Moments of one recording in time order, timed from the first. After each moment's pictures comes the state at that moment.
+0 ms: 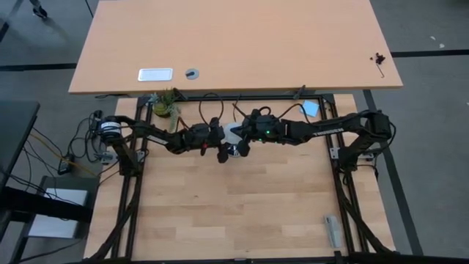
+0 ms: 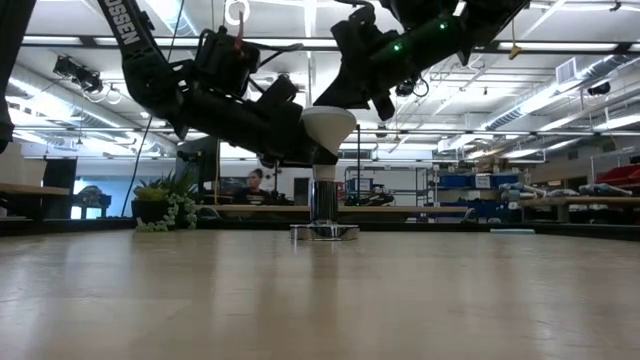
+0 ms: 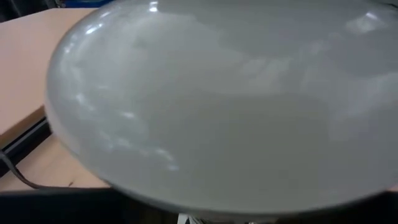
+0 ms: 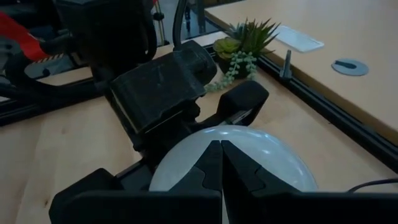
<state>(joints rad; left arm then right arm) 0.21 1.72 0.66 0.80 -0.05 0.03 -0.13 1.62 0.98 0.20 0.19 0.21</state>
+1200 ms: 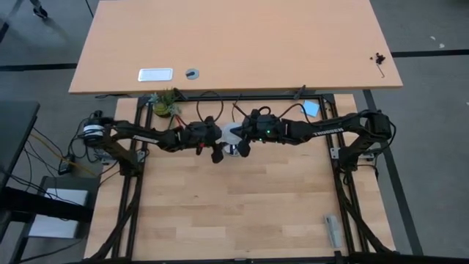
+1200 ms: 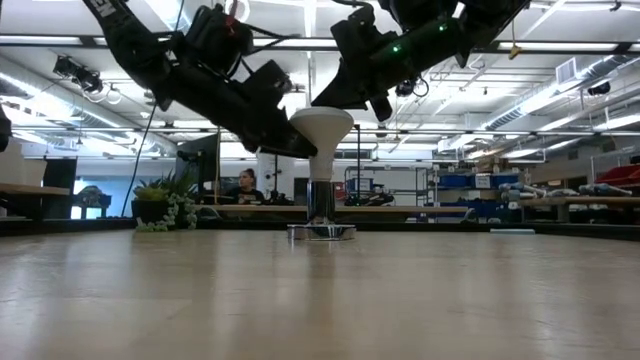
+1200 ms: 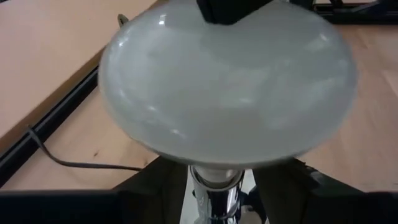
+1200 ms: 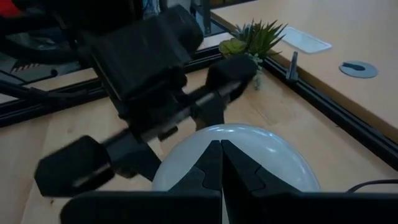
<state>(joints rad) 0.21 1.52 0.66 0.48 -0.08 0.05 -0.14 1.63 0.98 0.22 0.16 0.20</state>
